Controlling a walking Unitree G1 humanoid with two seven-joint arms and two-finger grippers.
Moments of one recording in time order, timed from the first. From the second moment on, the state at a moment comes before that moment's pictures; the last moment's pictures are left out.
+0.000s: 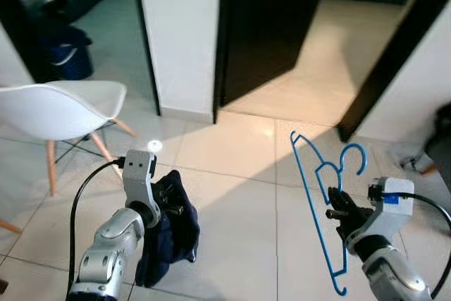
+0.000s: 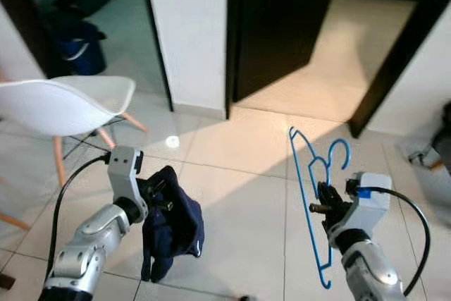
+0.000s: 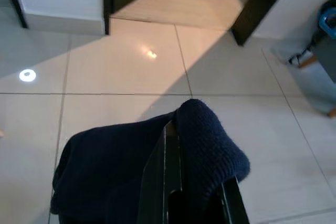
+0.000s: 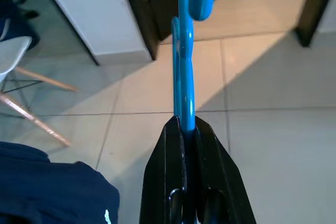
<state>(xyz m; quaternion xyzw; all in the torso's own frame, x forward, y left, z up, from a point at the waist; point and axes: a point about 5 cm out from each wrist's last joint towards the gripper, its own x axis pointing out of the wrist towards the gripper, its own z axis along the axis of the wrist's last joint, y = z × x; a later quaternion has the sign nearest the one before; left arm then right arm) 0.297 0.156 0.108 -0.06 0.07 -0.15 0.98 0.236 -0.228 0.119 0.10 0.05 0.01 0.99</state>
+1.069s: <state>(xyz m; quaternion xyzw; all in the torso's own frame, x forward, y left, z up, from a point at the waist) 0.298 0.148 0.111 -0.06 0.07 -0.16 0.98 0.238 -0.225 0.120 0.12 0.06 0.03 0.99</state>
